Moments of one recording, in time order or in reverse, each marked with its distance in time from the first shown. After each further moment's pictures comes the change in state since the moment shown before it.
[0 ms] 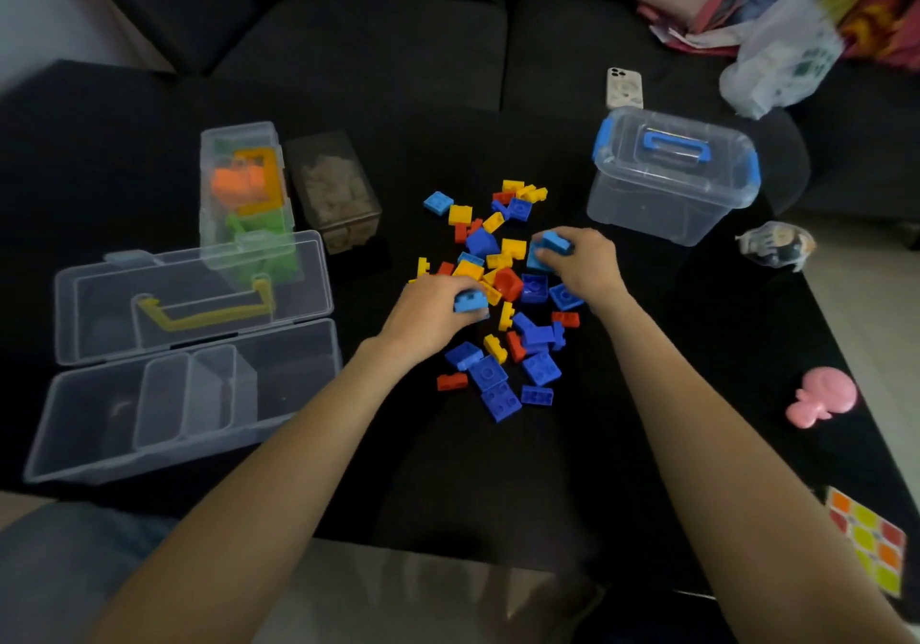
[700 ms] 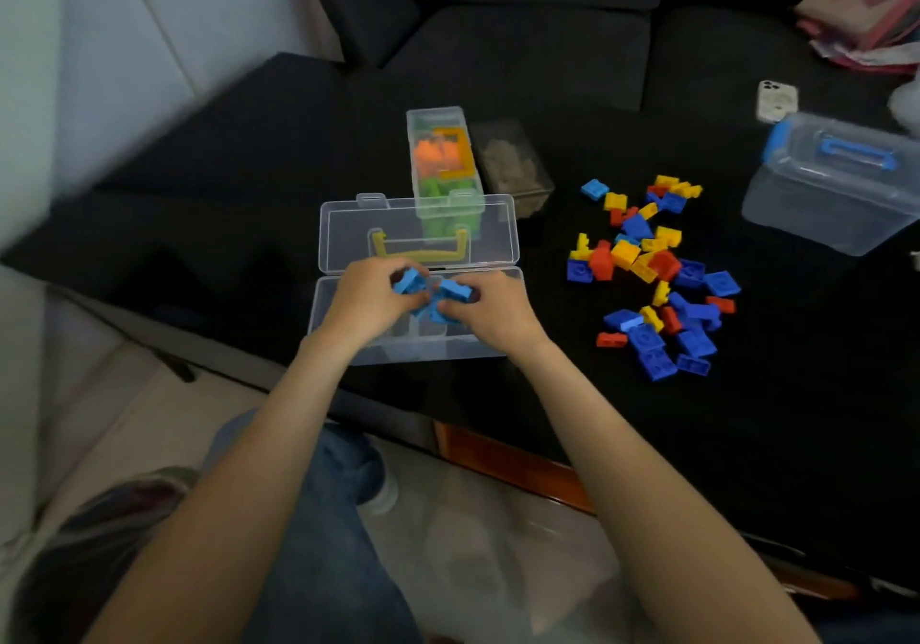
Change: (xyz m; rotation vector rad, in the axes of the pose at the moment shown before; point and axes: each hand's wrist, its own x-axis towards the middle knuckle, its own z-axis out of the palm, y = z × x) left_hand -0.178 -0.113 -0.119 -0.053 0.274 -0.393; right_hand -0.146 -0.190 0.171 0.094 -0.339 -0.283
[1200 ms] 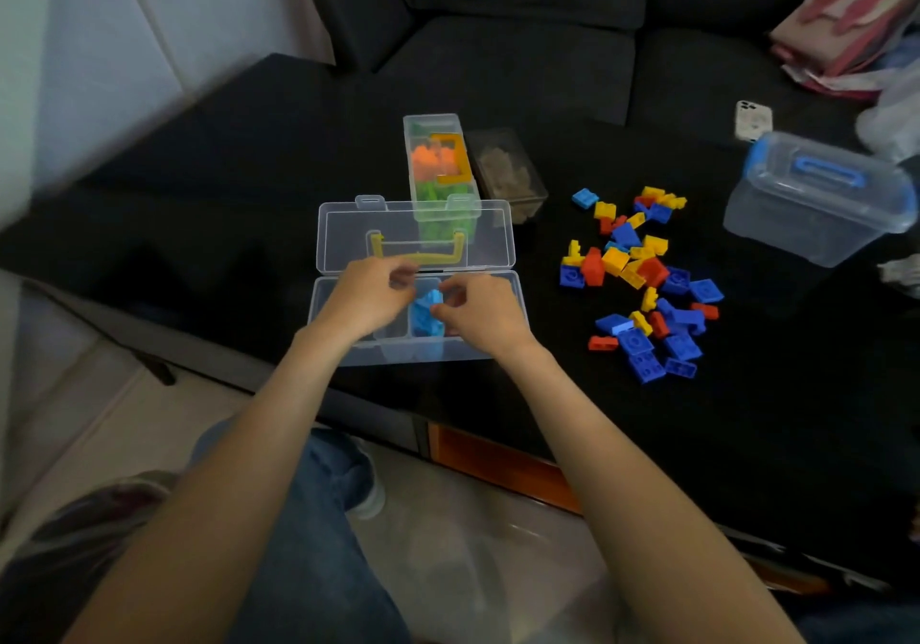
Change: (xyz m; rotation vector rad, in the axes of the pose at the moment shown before) left_hand 0.007 -0.007 -0.003 -0.058 -0.106 -0.009; right_hand 0.004 -0.005 0.010 -0.047 0.011 0.088
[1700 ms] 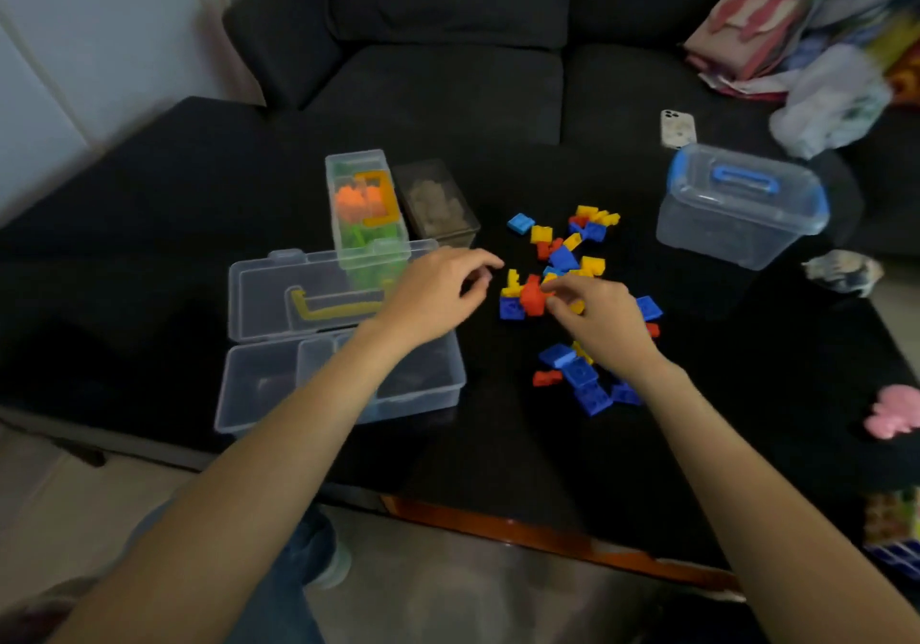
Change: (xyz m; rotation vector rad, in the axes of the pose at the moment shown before) left_hand 0.076 0.099 0.063 0.154 0.074 0.647; right_hand -0.019 0.107 -0.142 -0.280 0.309 -0.069
